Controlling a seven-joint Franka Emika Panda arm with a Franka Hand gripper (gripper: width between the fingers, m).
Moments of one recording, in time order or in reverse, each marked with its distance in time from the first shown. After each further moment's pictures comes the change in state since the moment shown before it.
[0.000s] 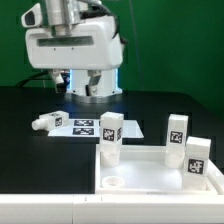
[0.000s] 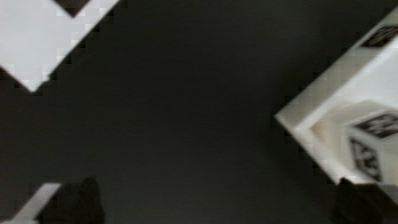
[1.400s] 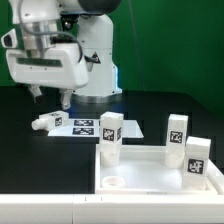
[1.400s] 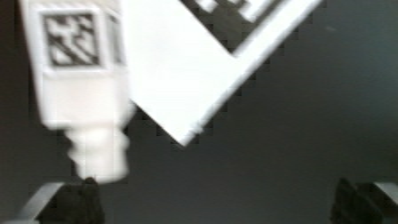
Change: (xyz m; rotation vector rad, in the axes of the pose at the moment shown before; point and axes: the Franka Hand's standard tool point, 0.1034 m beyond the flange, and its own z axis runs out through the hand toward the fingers) arm -0.026 0.110 0.044 -0.044 -0.083 0.037
